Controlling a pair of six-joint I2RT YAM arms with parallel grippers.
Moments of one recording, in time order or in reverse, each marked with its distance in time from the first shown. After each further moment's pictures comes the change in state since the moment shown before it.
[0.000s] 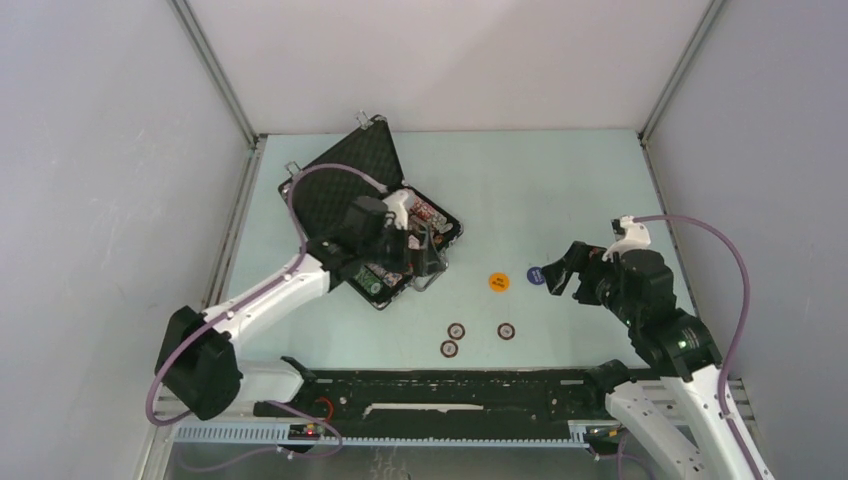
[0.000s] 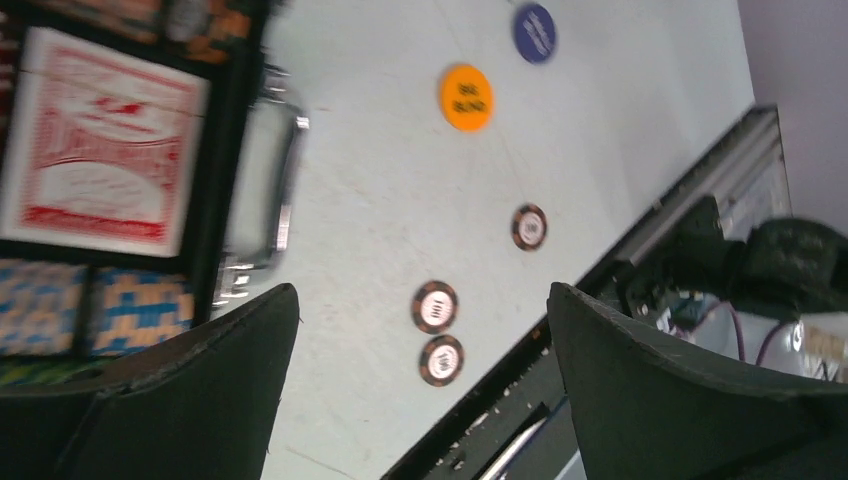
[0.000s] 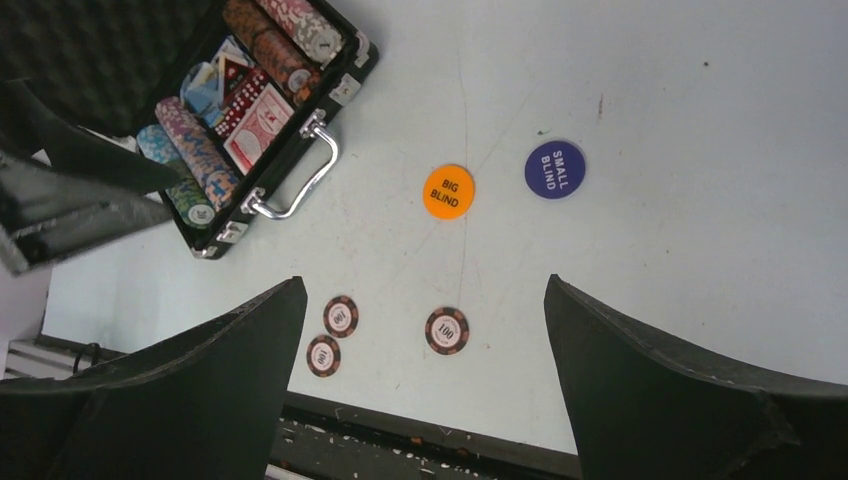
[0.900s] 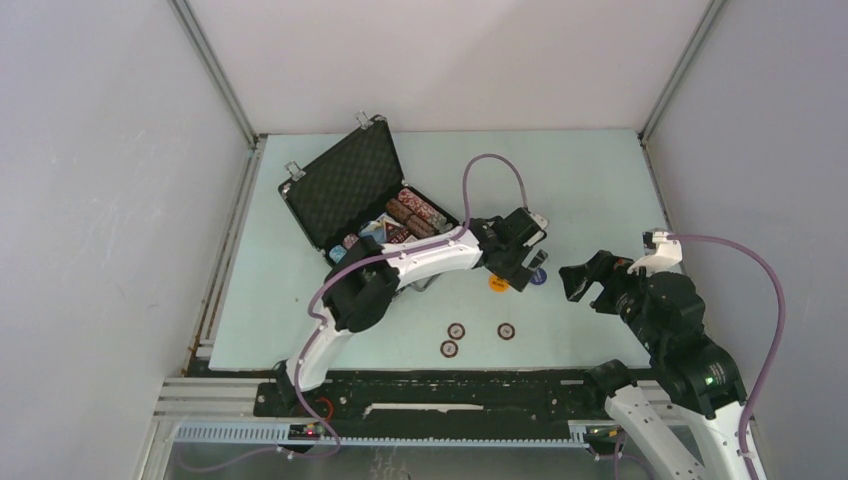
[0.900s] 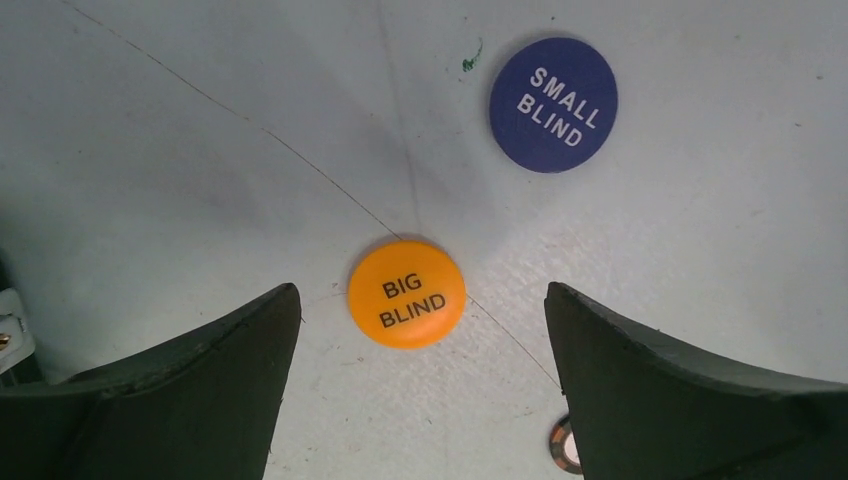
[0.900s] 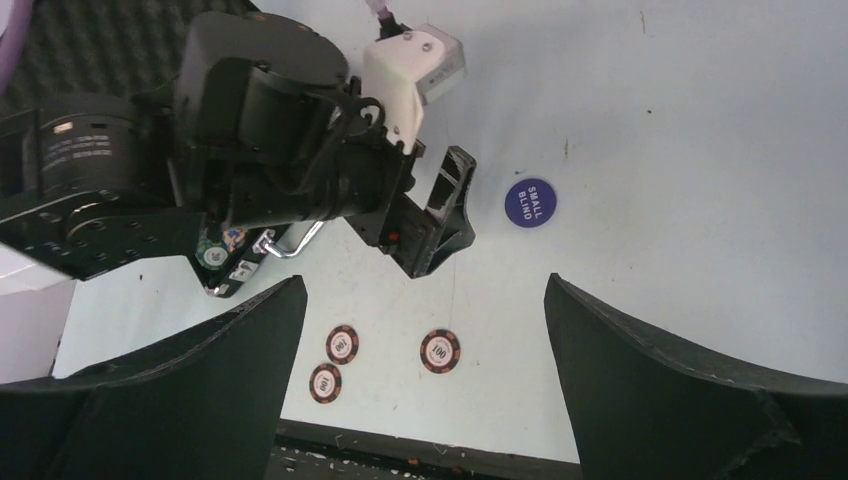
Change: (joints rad) left arm -0.454 0.934 0.892 -0.260 -0.406 0.201; right arm 0.001 -0.120 0.050 -0.062 0.090 0.003
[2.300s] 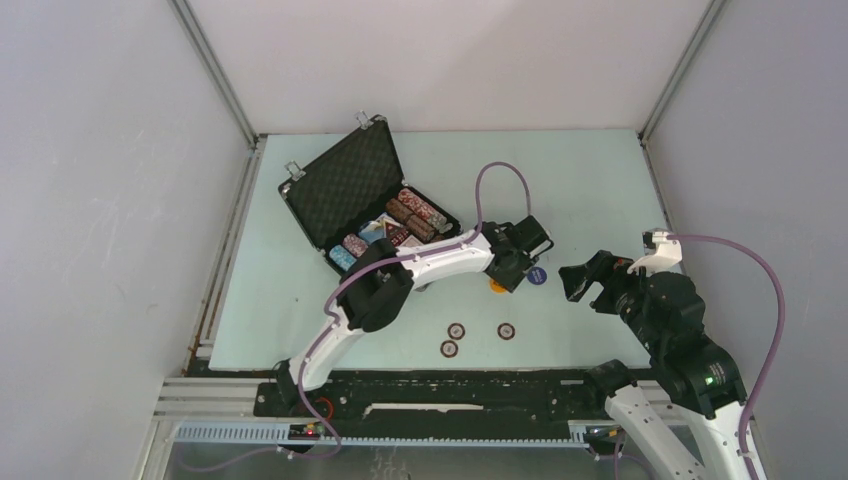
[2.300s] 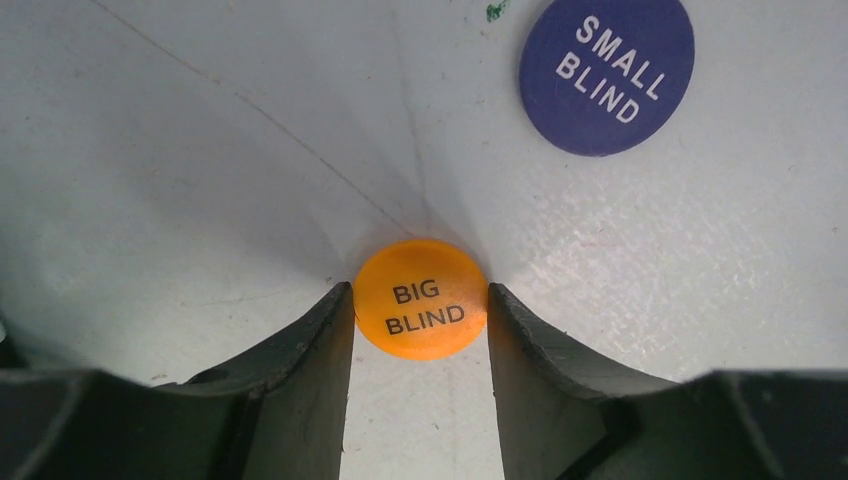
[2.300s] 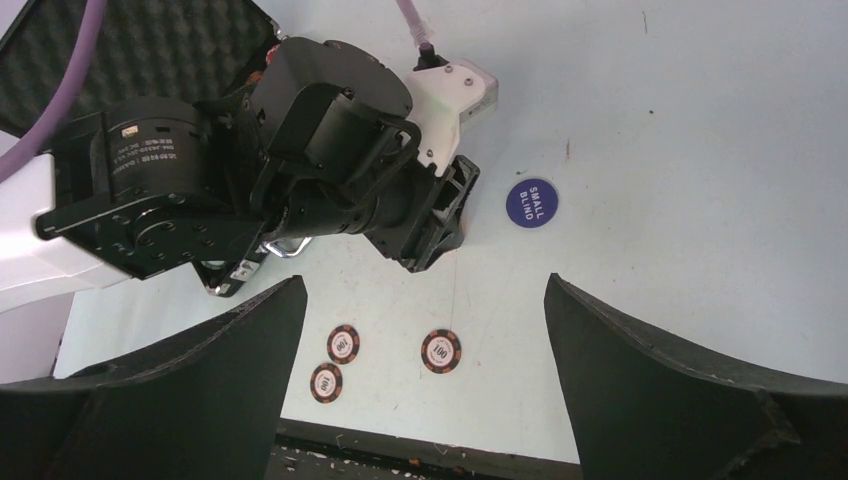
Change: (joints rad) left arm -0.026 0.124 0.130 -0.150 -0.053 -0.001; right arm 0.000 0.000 0.000 0.001 -0.003 0.000
